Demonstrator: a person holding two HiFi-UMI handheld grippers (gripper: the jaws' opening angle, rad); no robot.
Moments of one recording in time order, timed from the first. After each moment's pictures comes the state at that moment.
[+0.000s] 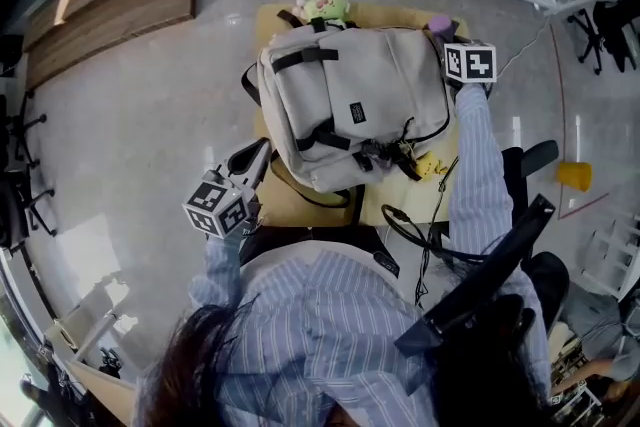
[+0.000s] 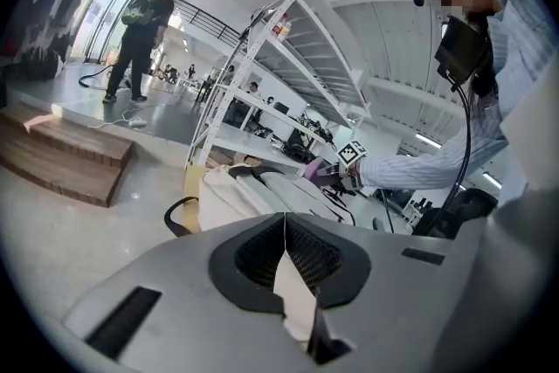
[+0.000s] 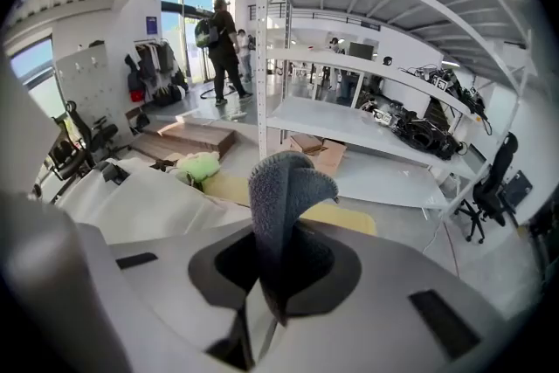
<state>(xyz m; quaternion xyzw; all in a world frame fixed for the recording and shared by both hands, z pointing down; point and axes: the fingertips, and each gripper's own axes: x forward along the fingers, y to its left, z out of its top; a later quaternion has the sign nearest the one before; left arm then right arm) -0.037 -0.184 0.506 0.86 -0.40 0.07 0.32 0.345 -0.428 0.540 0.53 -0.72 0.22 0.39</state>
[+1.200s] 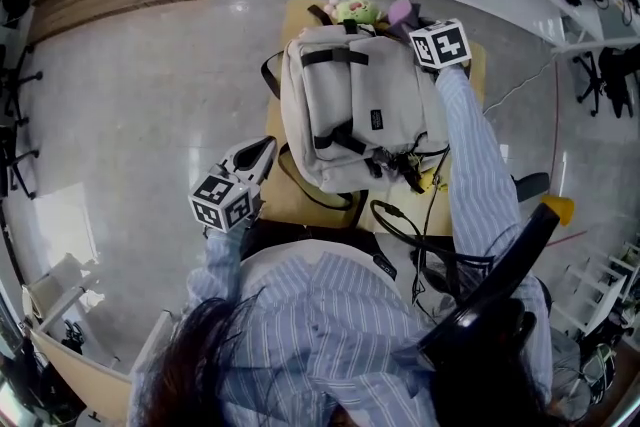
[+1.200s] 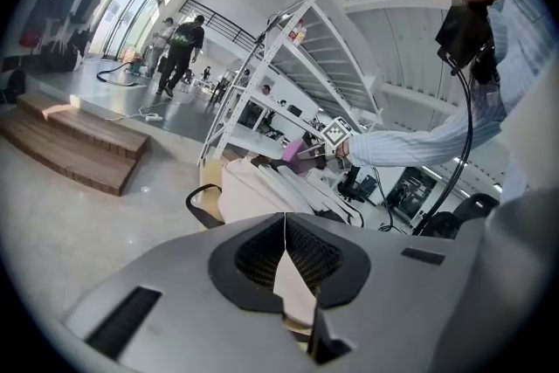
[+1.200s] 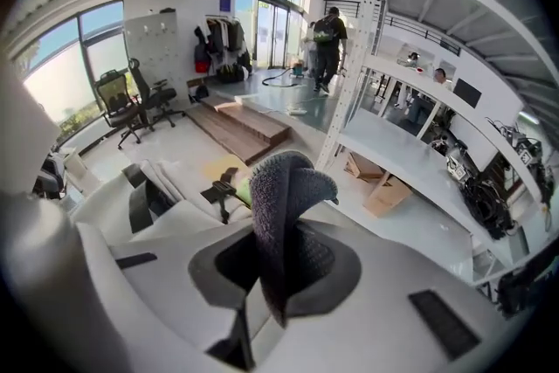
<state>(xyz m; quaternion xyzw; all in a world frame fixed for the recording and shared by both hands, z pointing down) -0.064 -0.169 0.530 0.84 -0.43 0.05 0.34 0.174 -0.469 0.540 0.37 -0.80 0.13 0.46</state>
